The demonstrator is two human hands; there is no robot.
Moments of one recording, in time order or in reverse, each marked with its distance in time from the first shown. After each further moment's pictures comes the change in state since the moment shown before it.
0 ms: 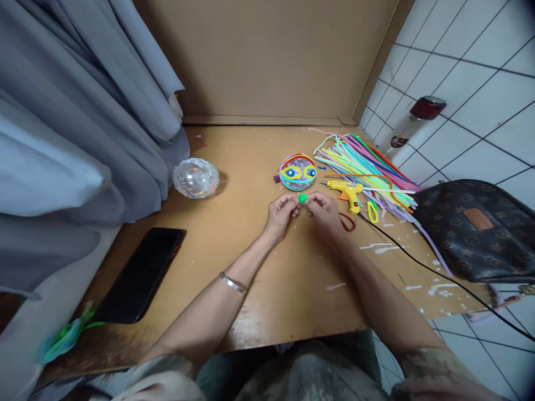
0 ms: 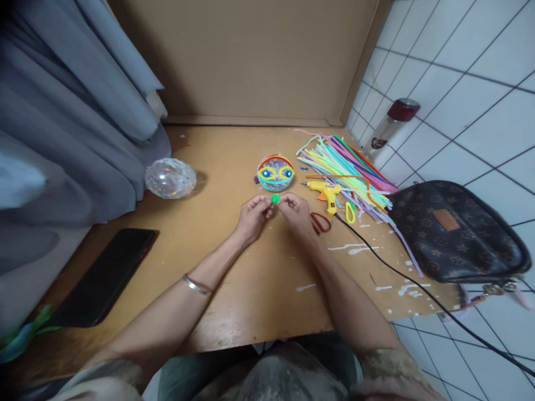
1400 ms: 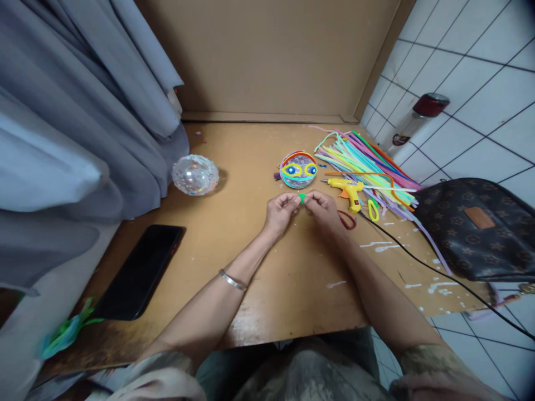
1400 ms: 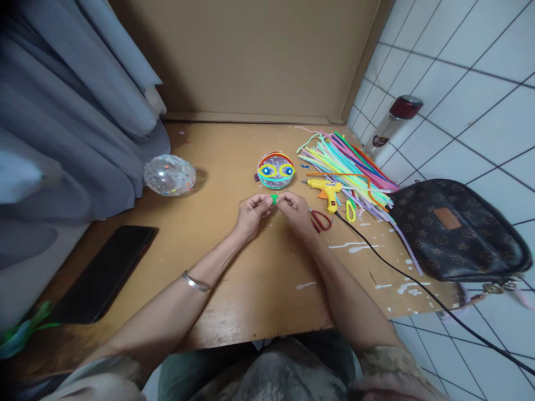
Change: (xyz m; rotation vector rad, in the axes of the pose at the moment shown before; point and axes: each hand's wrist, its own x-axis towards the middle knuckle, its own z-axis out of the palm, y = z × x) left_hand -0.003 0.003 -0.001 0.101 0.028 0.043; right_hand 0.000 0.001 -0.004 -0.051 -0.094 -0.019
